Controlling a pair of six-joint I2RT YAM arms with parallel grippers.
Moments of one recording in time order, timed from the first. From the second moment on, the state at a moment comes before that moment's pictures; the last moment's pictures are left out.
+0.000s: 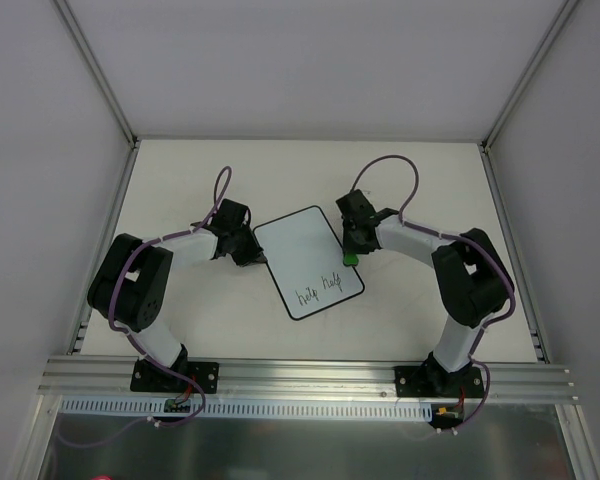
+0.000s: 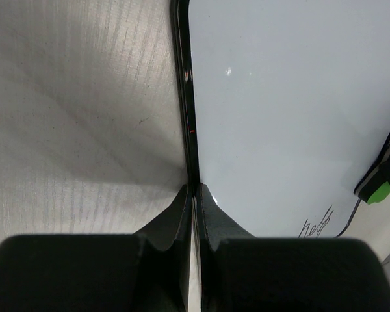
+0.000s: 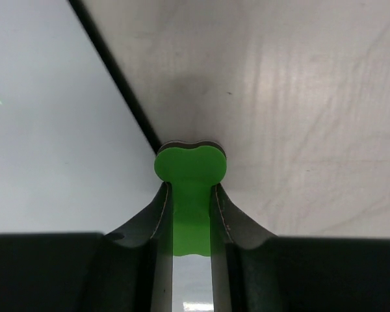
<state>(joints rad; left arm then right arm) -0.38 1.67 0.84 -0.23 0.14 -0.85 0.60 1.80 1.12 -0.42 0.22 0.54</state>
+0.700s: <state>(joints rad) -0.38 1.66 0.84 -0.24 0.15 -0.85 0.80 1.82 1.17 -0.51 0.29 0.49</state>
